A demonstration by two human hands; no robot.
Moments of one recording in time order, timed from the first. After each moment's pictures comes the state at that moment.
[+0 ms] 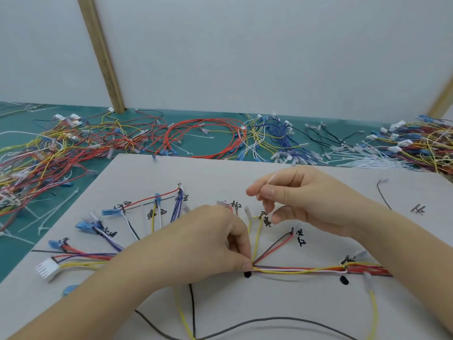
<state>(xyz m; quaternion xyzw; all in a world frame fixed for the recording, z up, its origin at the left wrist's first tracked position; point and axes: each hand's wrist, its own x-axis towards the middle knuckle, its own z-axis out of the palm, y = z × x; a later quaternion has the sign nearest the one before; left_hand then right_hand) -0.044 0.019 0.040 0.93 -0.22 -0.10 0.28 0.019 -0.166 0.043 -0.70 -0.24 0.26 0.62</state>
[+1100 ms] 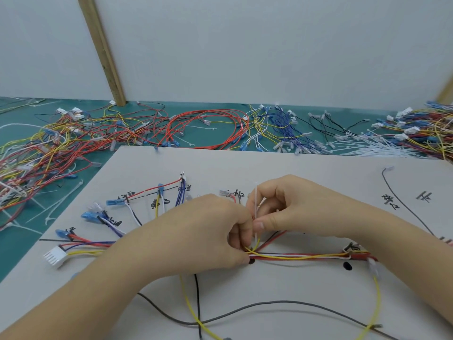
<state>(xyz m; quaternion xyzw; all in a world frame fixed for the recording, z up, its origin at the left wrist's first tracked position) -0.050 0.021 0.039 0.94 -0.25 -0.08 0.21 0.004 -0.153 0.037 -0.81 -0.30 0.26 0.42</state>
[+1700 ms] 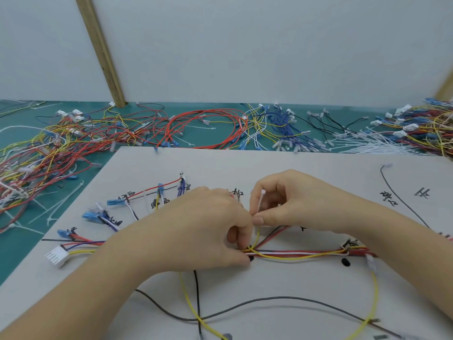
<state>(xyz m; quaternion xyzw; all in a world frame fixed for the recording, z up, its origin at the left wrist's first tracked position) -0.048 0.026 0.041 0.93 -0.33 -0.02 0.13 0.002 -0.153 0.039 -0.82 -0.29 0.23 0.43</state>
